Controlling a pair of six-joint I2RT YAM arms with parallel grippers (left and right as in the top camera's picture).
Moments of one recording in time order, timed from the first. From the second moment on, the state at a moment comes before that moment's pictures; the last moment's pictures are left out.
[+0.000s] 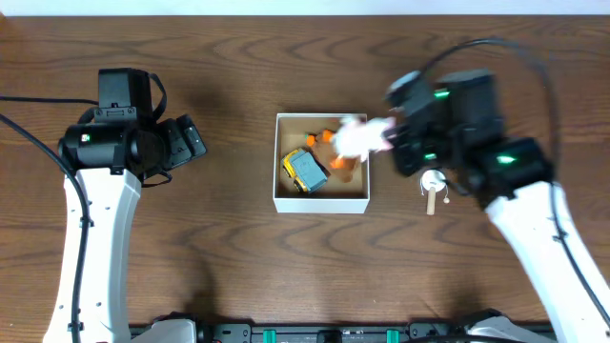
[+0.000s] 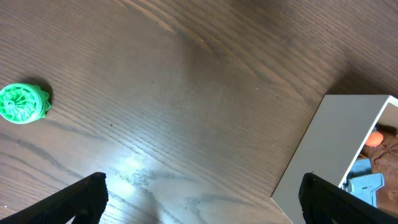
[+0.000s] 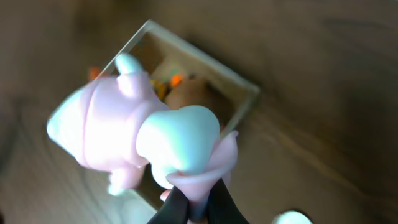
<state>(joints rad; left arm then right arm) 0.04 1.38 1.36 -1.16 -0.04 -0.41 0.38 1.36 1.29 -0.83 -0.25 -0.12</state>
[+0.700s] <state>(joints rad) 0.04 1.38 1.36 -1.16 -0.04 -0.41 0.53 1.66 1.28 -0.83 -0.16 -0.15</state>
